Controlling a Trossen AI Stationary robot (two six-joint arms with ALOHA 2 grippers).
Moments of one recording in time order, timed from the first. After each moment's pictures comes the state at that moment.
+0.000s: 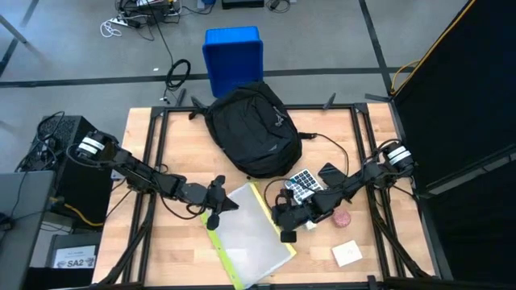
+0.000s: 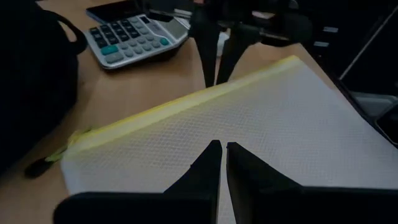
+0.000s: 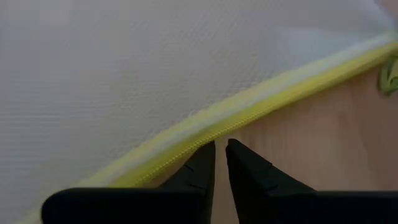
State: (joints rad) left arm -0.36 1.42 0.41 0.62 -0.19 -0.27; right arm 0.44 1.84 1.01 -0.09 0.32 0.32
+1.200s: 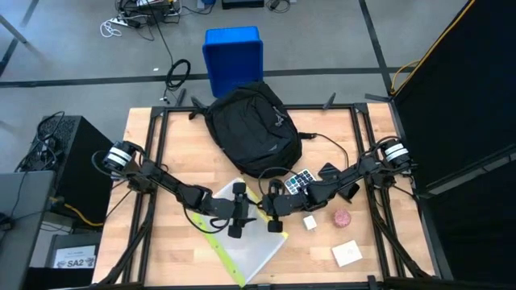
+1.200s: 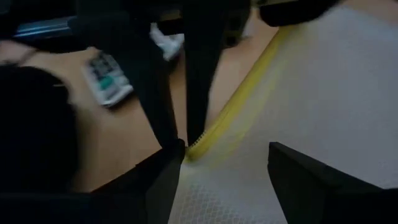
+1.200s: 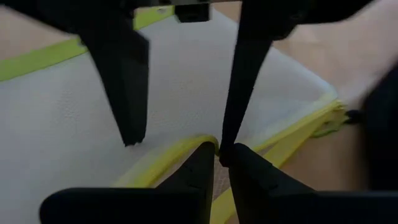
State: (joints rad) left arm -0.36 1.72 0.77 0.43 -0.41 0.03; right arm 0.35 1.85 1.01 0.18 0.37 0.17
